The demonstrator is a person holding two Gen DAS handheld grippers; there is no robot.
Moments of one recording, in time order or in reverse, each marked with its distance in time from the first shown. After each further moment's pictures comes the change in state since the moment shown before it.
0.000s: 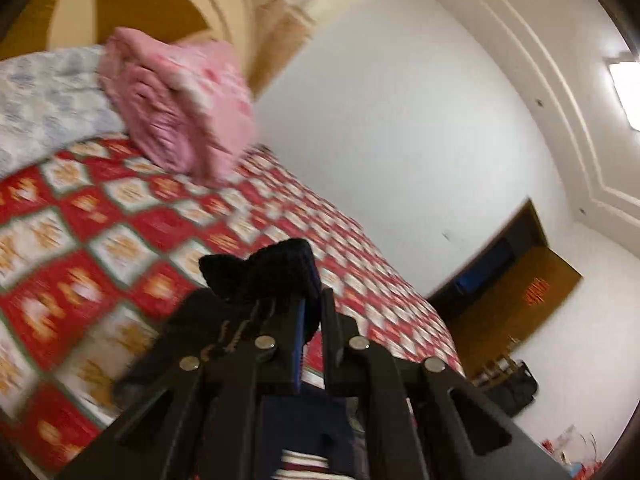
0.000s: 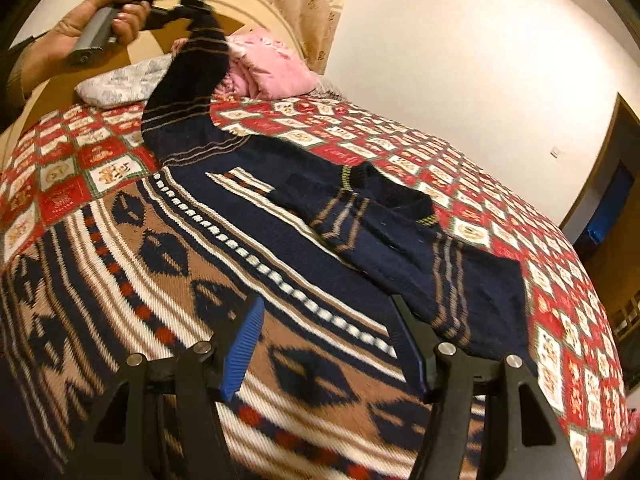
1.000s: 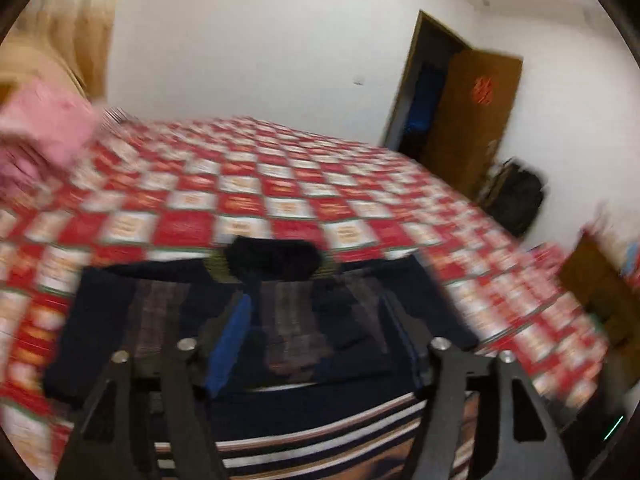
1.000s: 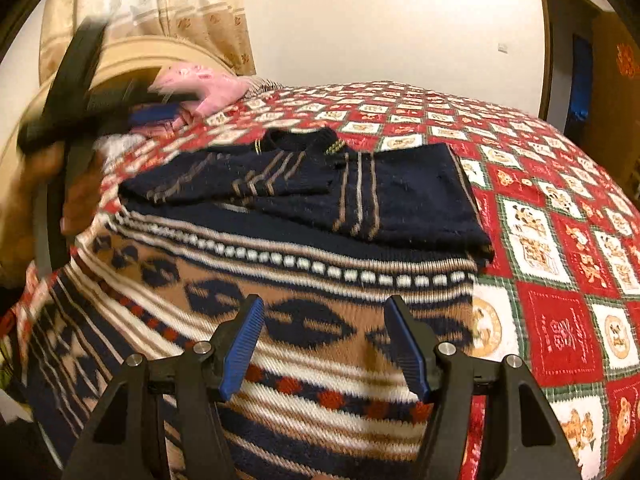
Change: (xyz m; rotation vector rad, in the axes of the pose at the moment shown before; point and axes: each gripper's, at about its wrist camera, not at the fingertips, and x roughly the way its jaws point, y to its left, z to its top) left arm 0.052 -0.148 -0.208 0.660 0.278 0.004; right arm -0.022 -0.105 -0.063 0.408 0.053 0.072
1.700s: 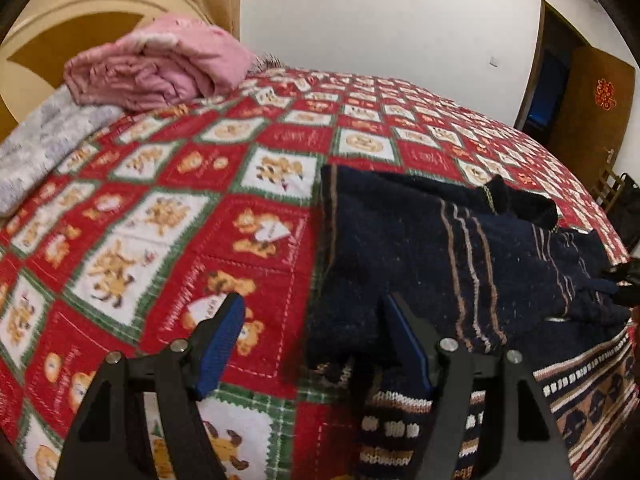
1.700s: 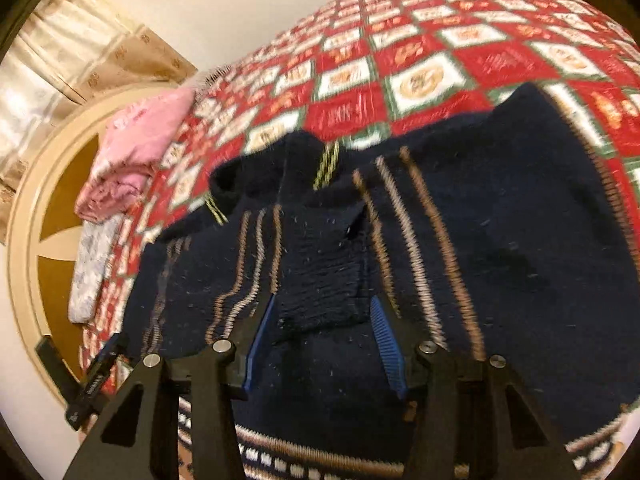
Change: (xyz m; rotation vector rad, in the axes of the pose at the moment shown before) left arm 0.001 0.182 -0.069 -0.208 0.141 0.339; right arm 0.174 -0.033 0.111 0.451 0.264 0.155
